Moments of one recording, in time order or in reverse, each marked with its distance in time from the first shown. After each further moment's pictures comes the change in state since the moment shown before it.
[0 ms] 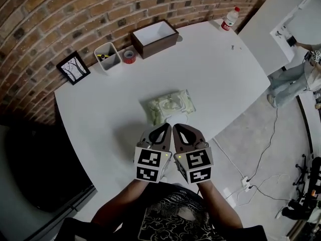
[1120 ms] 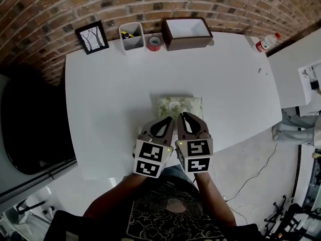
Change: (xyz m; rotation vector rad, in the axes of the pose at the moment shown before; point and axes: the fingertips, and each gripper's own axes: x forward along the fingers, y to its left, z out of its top) left arm 0.026 0.035 0.000 -0.136 -0.025 0.217; right arm 0.066 -0.028 0.008 -0.142 0.071 0.113
